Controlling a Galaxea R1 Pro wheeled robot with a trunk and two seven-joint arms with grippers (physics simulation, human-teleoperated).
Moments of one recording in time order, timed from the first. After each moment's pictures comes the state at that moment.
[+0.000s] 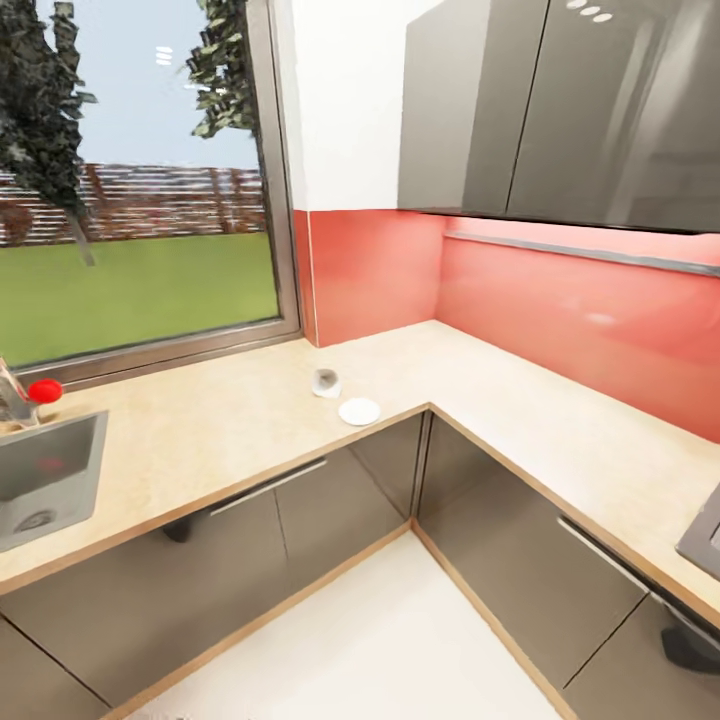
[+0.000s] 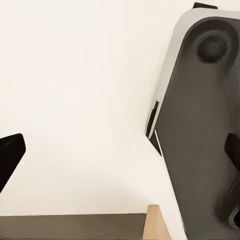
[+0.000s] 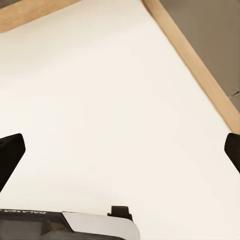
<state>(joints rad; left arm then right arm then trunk) -0.11 0.04 0.21 -0.04 0.00 0.03 0.22 -0.02 -0.01 0.00 -0.50 0.05 -0.31 0.00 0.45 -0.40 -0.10</state>
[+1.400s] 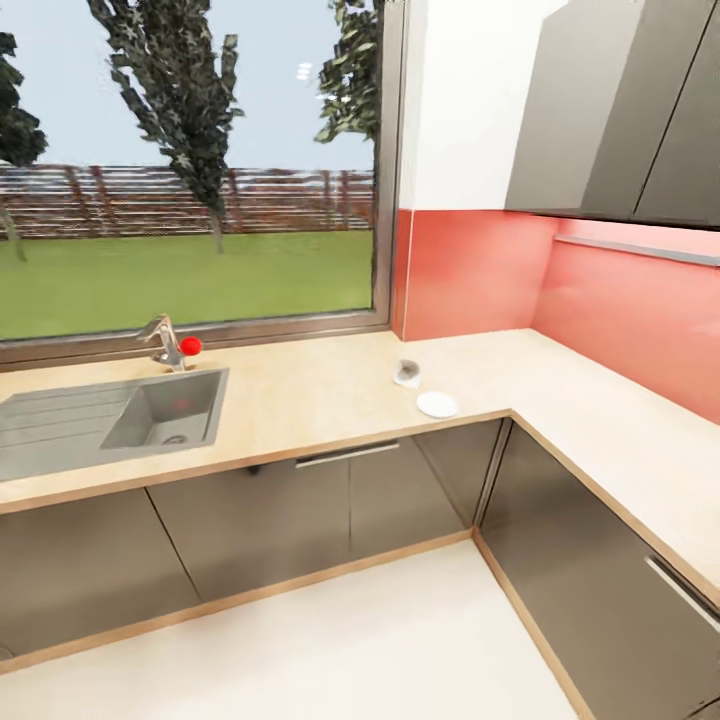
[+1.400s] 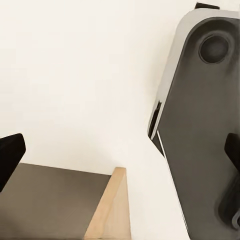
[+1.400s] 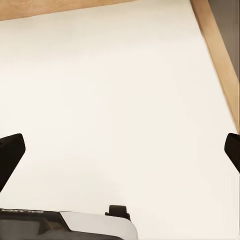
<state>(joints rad) -0.11 0.04 0.20 -0.04 0.00 0.03 0.23 -0.02 -0.02 0.00 -0.50 0.05 -0.31 0.00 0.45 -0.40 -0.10</state>
